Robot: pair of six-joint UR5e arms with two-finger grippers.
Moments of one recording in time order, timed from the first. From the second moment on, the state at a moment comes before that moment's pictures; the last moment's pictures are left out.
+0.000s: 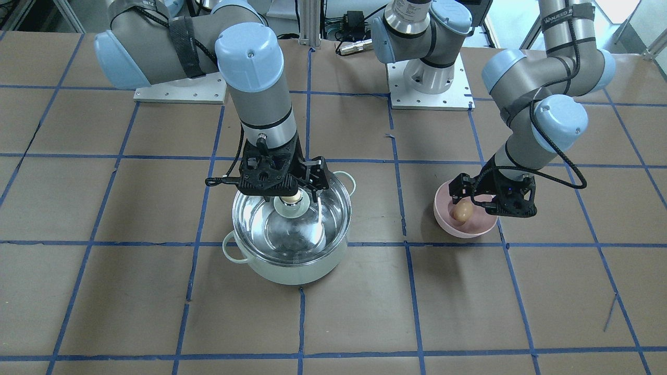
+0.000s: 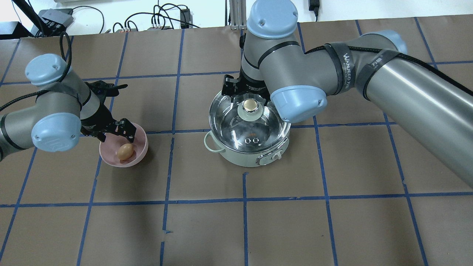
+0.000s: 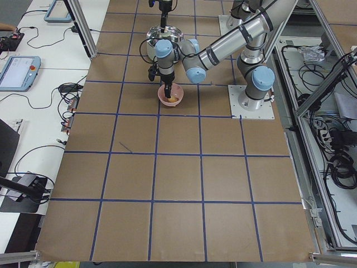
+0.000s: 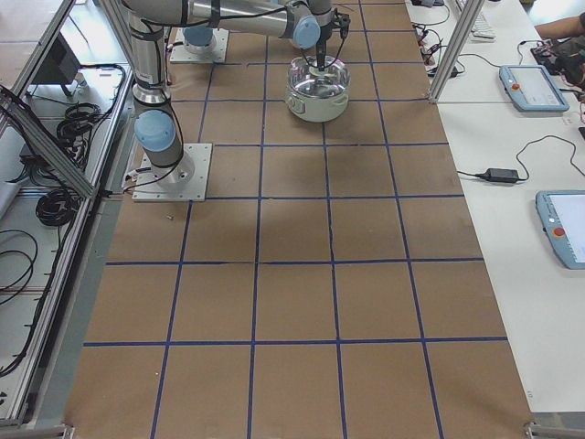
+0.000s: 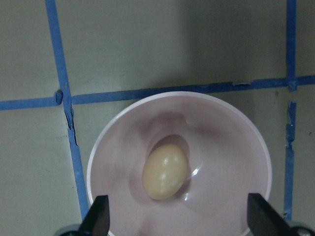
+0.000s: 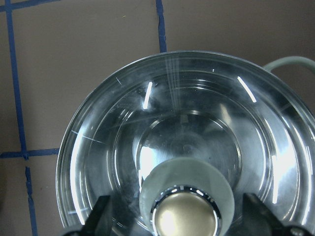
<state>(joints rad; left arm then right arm) -1.29 -1.77 -2.02 -1.02 1.58 0.35 1.90 -1.30 1.65 -2.08 -1.48 0.43</state>
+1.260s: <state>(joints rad) -1.29 -1.85 -2.03 -0.98 1.57 0.34 1.74 -1.48 1.60 -1.78 -1.49 0.17</state>
